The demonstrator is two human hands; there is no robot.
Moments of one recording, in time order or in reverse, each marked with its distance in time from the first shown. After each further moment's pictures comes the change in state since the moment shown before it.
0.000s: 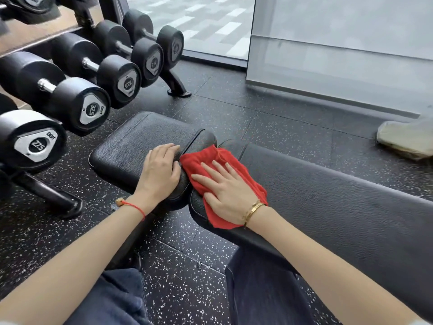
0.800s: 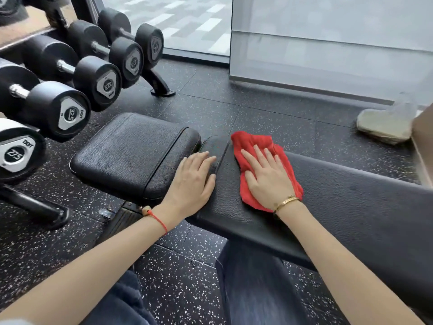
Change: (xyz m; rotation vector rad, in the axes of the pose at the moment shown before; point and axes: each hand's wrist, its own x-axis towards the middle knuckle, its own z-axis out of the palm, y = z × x) left_hand -0.023 0.085 0.023 -0.022 -0.151 0.293; right_hand -0.056 0.071 -0.026 -0.067 0.086 0.508
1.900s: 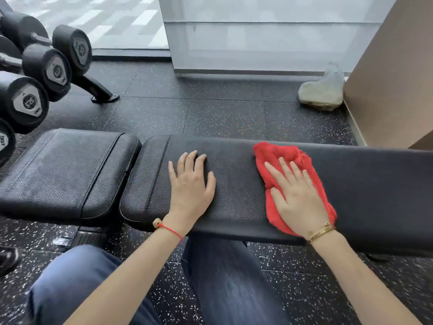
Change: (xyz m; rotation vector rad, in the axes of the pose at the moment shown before) left_hand 0.020 0.115 0.053 0.001 0.028 -0.083; right_hand -0.137 0.123 -0.028 -0.040 0.063 0.276
